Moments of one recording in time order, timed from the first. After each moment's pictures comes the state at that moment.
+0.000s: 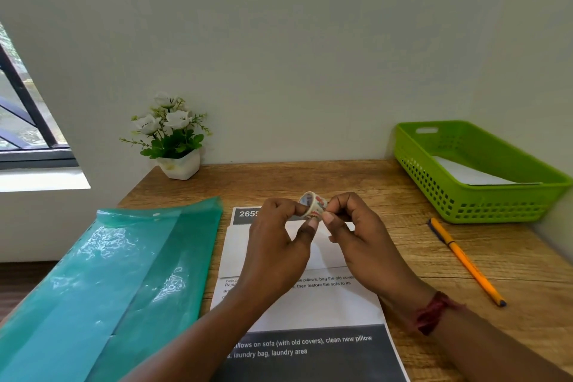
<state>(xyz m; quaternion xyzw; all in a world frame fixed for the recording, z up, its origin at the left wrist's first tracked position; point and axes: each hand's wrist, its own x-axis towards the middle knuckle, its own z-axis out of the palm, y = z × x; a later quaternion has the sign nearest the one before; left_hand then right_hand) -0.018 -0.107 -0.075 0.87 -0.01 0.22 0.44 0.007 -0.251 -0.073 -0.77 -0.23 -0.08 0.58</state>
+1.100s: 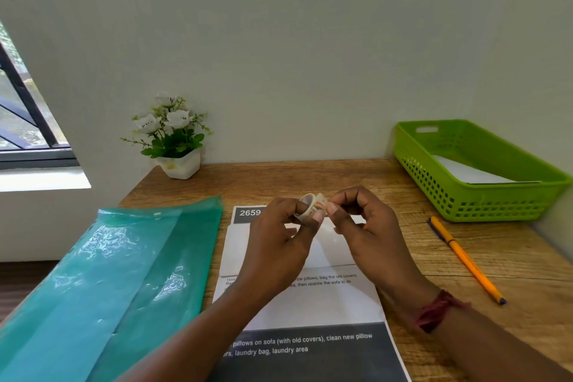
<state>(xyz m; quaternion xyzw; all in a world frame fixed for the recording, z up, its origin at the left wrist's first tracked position) -0.026 -0.108 -0.063 0.83 -0.06 0.22 0.51 0.008 -0.251 -0.069 -0.74 -0.19 -0.14 0.63</state>
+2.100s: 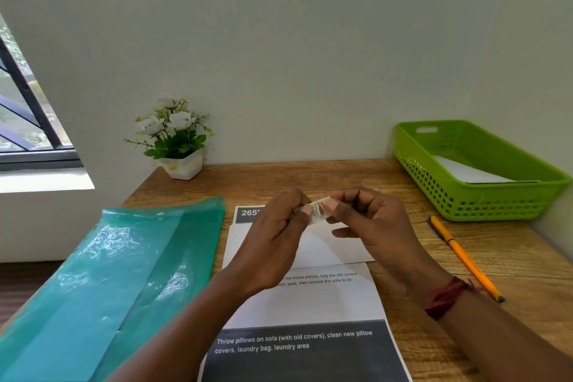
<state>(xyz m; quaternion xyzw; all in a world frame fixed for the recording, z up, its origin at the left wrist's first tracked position) -0.027 -0.090 -0.052 0.86 -0.17 0.16 0.45 0.006 -0.260 -0.052 -0.67 -0.16 -0.03 0.72</state>
